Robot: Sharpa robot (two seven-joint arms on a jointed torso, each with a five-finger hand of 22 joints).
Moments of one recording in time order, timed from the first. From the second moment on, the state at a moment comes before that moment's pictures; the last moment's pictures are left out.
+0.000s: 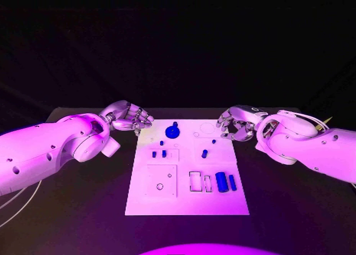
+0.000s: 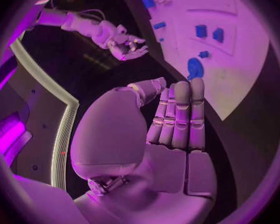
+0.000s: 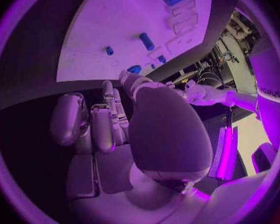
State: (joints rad) left arm 1.21 -0.88 0.00 1.45 -0.63 -0.16 0.07; left_hand 1.40 -0.22 0.67 0.02 0.12 0.91 0.19 0.25 0.32 1.03 0.12 0.33 0.25 1.08 0.04 1.11 0.56 0.18 0.92 0.14 1.03 0.71; right arm 1.29 -0.90 -0.15 1.53 -1.43 -0.32 -0.11; right_hand 1.45 -0.27 0.46 0.21 0.13 0.94 0.15 0.27 0.28 1.13 0.09 0.13 0.17 1.46 0.00 1.33 1.30 0.10 1.47 0.09 1.12 1.27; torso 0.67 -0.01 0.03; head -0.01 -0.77
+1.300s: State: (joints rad) left arm 1.21 -0.94 0.00 1.54 -0.14 -0.16 0.26; left_hand 1.39 -0.22 0.65 0.02 0.12 0.90 0.20 0.25 0.32 1.01 0.12 0.34 0.25 1.07 0.05 1.10 0.55 0.18 0.91 0.14 1.01 0.70; right arm 1.21 -0.76 -0.16 1.41 -1.65 -0.28 -0.21; right_hand 1.42 -0.25 0.56 0.17 0.10 0.99 0.14 0.26 0.29 1.17 0.08 0.12 0.14 1.46 0.00 1.35 1.30 0.08 1.47 0.09 1.19 1.31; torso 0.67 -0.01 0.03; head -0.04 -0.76
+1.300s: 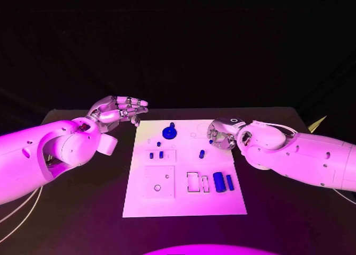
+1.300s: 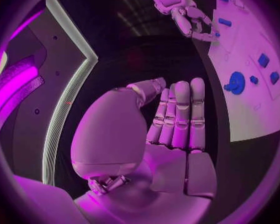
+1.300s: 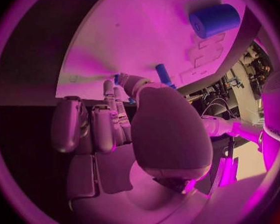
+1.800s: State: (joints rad) left arm 1.21 -0.94 0.00 1.54 -0.13 -0.16 0.27; left_hand 1.39 -0.22 0.65 0.02 0.12 0.89 0.20 0.25 0.32 1.01 0.12 0.34 0.25 1.07 0.05 1.09 0.55 0.18 0.91 0.14 1.00 0.69; right arm 1.20 -0.74 -0.15 1.38 -1.66 -0.28 -0.21; right_hand 1.41 -0.23 0.59 0.14 0.11 1.01 0.14 0.27 0.30 1.20 0.07 0.12 0.14 1.46 0.00 1.36 1.30 0.08 1.47 0.09 1.22 1.31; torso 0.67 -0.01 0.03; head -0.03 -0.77
